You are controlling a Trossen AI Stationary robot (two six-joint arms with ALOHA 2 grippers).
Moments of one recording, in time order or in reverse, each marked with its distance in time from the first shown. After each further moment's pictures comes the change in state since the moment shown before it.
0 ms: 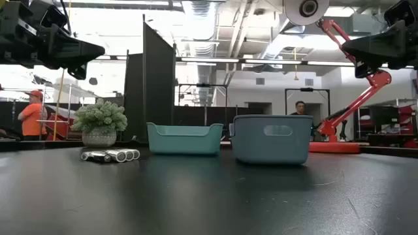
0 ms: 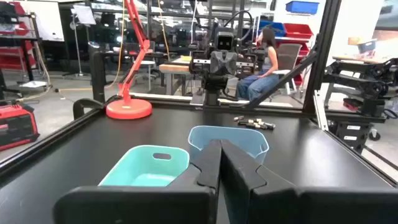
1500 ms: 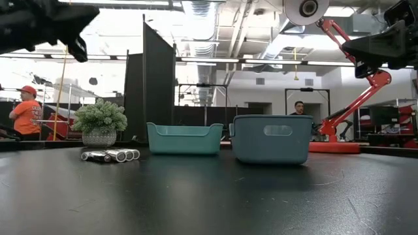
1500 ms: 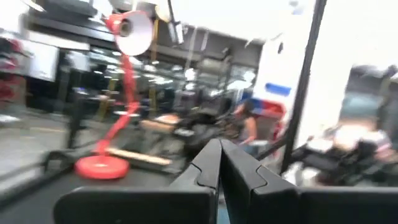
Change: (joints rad) left arm 0.000 0.000 0.000 0.316 0.051 -0.179; right arm 0.000 0.000 0.000 0.000 0.000 0.004
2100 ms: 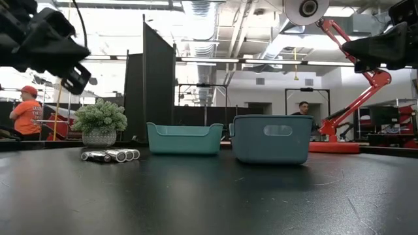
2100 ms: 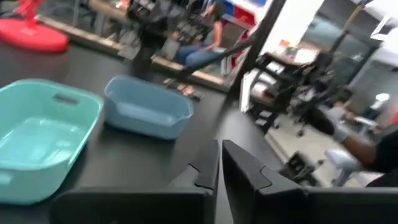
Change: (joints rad) left arm -0.037 0.202 0.016 -0.251 0.162 -0.149; right arm 0.000 0.000 0.005 -0.022 0.000 -0.125
